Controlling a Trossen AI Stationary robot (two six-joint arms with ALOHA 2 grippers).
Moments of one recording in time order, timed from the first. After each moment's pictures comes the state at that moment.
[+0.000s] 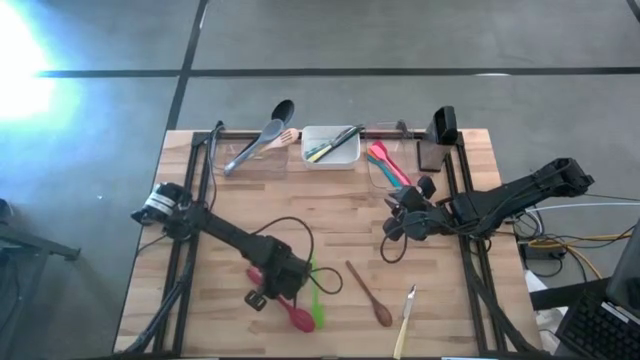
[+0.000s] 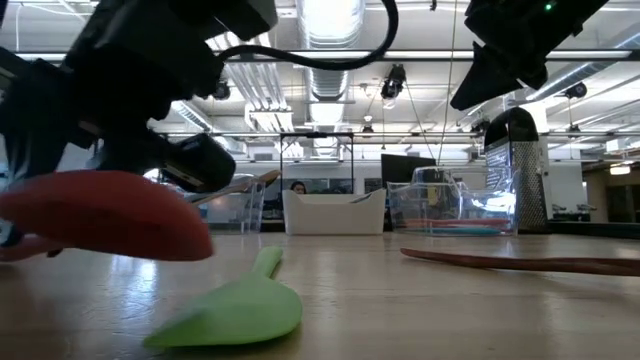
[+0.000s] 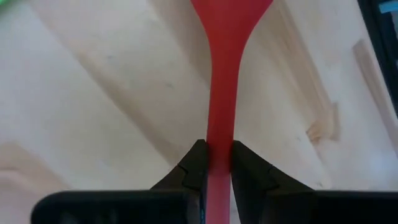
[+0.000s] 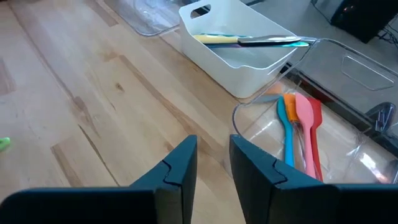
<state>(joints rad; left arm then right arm) -0.37 1.82 1.15 -0.68 0.41 0.21 0.29 1.12 0.78 -0.59 0.81 0.70</state>
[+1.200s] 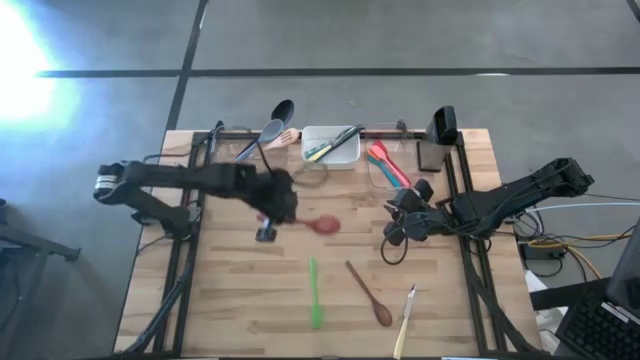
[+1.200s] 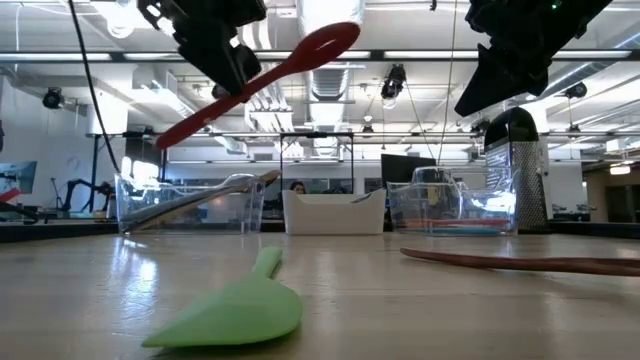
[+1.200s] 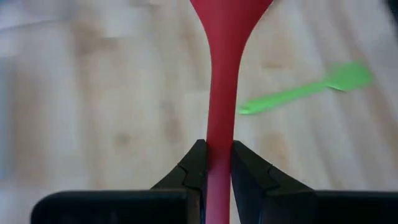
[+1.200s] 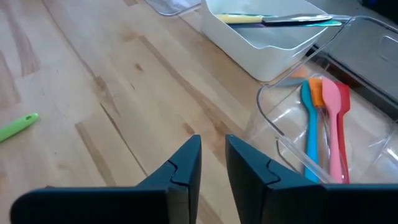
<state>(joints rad) 0.05 1.36 1.16 -0.75 0.17 0.21 0.29 1.12 0.77 -0.60 0.70 0.71</state>
